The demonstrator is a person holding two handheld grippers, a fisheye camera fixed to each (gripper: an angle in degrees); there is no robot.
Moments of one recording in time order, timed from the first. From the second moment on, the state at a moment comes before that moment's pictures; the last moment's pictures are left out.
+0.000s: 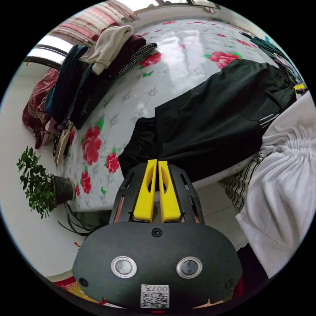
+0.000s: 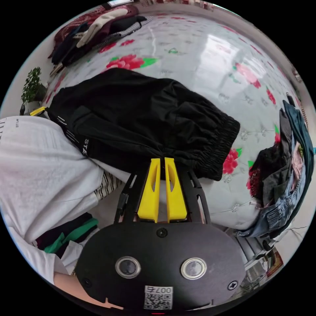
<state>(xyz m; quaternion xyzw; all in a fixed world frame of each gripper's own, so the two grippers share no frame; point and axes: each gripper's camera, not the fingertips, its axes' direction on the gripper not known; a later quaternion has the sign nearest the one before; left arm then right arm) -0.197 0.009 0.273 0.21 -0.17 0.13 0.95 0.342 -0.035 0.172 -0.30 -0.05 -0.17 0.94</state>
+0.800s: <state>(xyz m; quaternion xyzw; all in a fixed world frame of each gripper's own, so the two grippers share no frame) -0.190 0.040 0.170 0.09 -0.17 0.00 0.98 0.505 0.010 0.165 -0.12 -0.13 0.13 0.98</state>
